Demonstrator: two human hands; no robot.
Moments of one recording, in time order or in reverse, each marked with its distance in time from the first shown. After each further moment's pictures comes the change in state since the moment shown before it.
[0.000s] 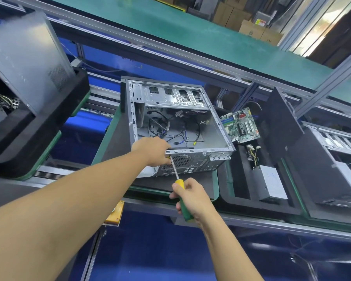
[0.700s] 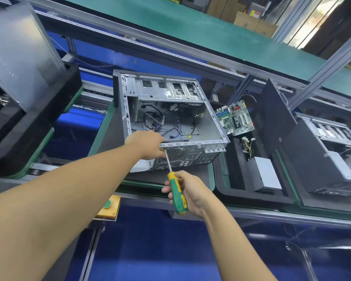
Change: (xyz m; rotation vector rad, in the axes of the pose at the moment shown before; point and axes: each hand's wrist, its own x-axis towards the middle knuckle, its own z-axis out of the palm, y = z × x) left_hand 0.001 -0.001 0.000 -0.009 -0.011 0.026; right_hand -0.003 -0.011 -0.006 0.316 -0.176 0.203
